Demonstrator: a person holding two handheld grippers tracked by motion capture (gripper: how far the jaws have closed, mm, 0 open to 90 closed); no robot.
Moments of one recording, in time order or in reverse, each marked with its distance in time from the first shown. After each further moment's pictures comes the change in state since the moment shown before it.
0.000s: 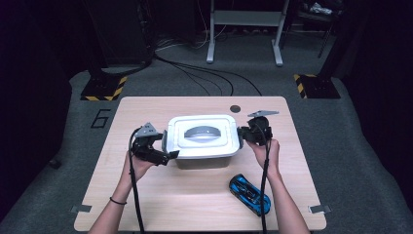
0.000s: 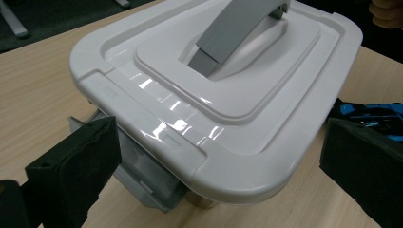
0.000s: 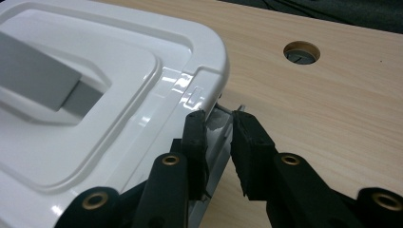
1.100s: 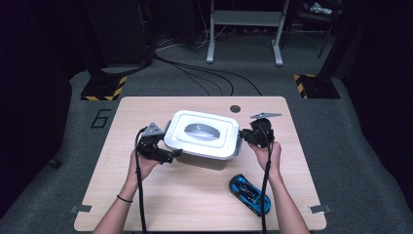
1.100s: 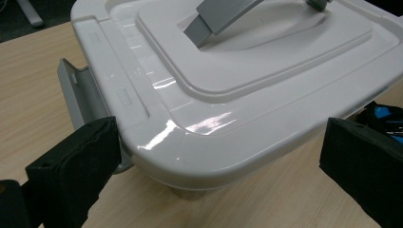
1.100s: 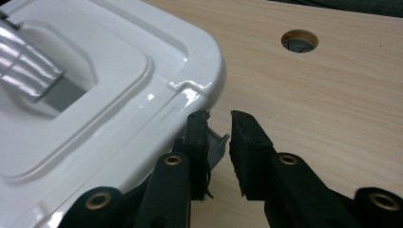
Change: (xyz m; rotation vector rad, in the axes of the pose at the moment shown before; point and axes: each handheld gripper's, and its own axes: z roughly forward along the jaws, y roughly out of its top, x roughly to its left) left arm 0.009 -0.002 0.018 0.022 0.040 -0.030; right arm -0.004 -0.007 -0.002 0.009 0.004 0.040
